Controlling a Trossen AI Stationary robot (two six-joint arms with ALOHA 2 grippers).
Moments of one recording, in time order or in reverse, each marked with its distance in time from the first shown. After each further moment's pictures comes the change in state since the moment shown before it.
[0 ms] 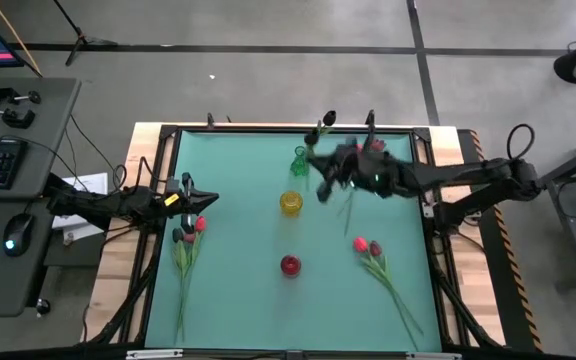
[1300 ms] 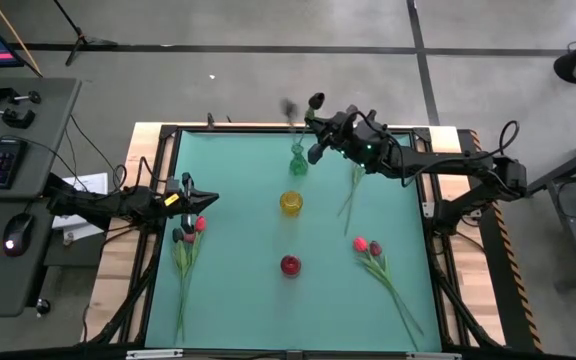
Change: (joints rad) left arm 0.000 0.000 0.000 0.000 0.000 0.000; right arm -0.222 0.100 0.000 0.264 -0.031 -0.121
